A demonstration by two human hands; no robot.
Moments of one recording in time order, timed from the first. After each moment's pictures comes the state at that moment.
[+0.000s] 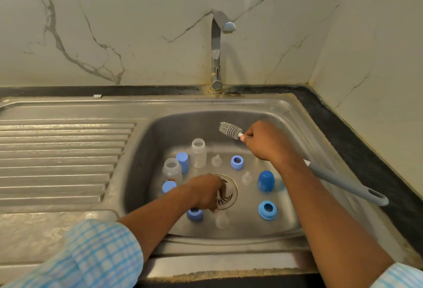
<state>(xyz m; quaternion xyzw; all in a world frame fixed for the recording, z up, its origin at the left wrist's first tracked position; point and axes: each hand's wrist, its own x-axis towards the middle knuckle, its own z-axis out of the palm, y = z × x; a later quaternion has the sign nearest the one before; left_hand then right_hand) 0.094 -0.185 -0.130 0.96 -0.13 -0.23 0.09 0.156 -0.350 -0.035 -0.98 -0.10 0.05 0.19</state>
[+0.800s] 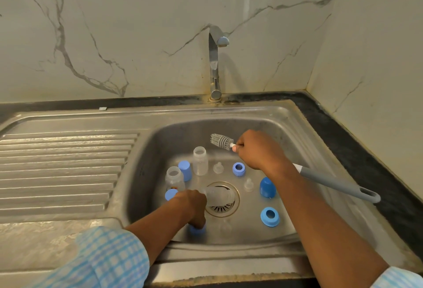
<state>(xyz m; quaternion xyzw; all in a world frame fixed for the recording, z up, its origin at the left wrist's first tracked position) 0.066 -0.181 -0.105 0.94 -0.04 -0.32 -0.09 0.146 -0.340 -0.035 -0.97 -0.14 0.04 0.17</state>
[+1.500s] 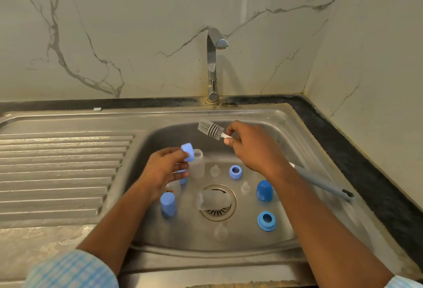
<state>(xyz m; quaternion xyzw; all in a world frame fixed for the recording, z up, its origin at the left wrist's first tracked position) 0.087 -0.130 -0.071 0.64 0.22 0.01 0.74 0.133 -0.339 -0.017 -0.94 -0.21 -0.04 0.27</state>
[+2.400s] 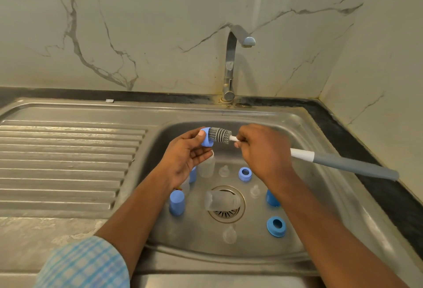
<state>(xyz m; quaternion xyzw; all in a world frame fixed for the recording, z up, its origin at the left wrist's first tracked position) 0.101 -0.131 -0.061 0.54 0.13 0.02 0.83 0.125 -0.313 -0.017 -0.95 -0.21 -0.16 0.16</state>
